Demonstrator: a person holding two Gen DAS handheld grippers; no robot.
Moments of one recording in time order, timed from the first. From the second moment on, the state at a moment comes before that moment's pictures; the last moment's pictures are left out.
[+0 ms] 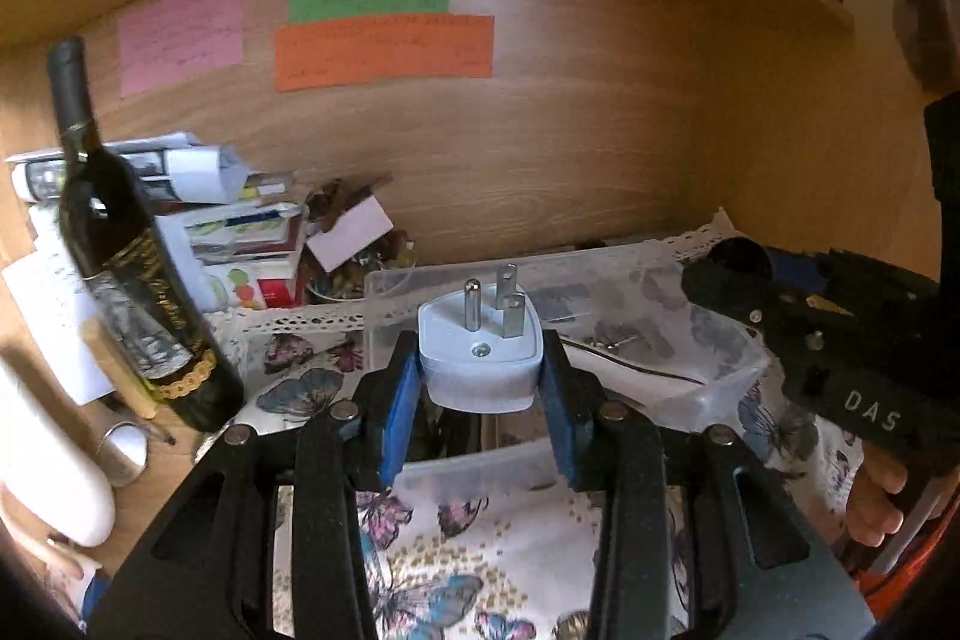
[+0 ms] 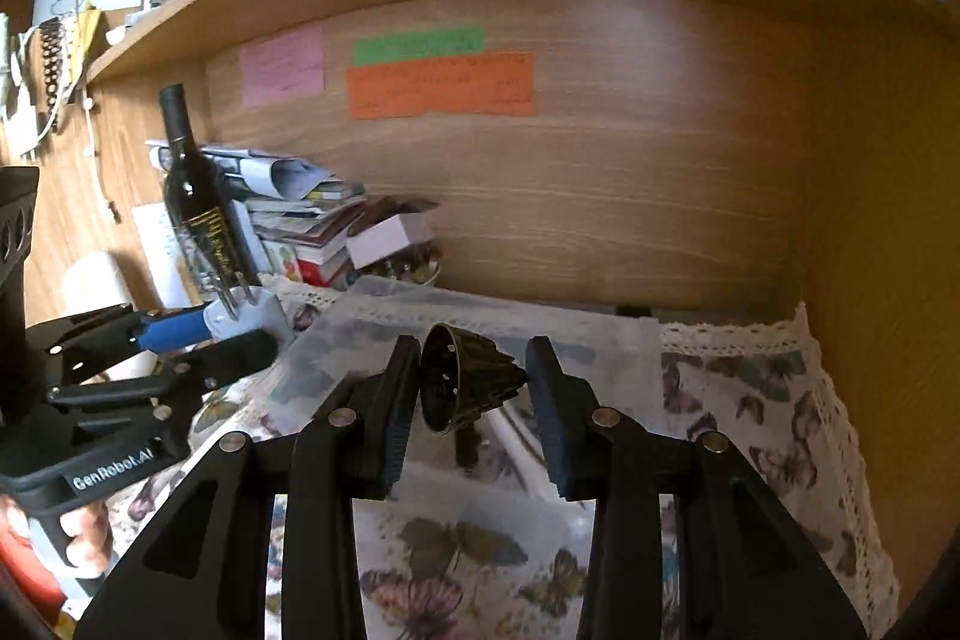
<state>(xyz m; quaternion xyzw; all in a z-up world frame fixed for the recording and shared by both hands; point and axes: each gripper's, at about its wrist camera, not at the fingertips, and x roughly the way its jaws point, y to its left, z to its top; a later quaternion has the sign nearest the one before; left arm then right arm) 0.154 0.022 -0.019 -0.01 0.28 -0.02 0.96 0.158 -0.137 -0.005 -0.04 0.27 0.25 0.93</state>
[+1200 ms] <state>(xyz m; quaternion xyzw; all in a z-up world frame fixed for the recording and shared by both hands) 0.149 0.026 -0.020 -0.01 0.28 -0.03 0.96 0.165 -0.133 -0.024 -0.05 0.29 0.27 0.92</state>
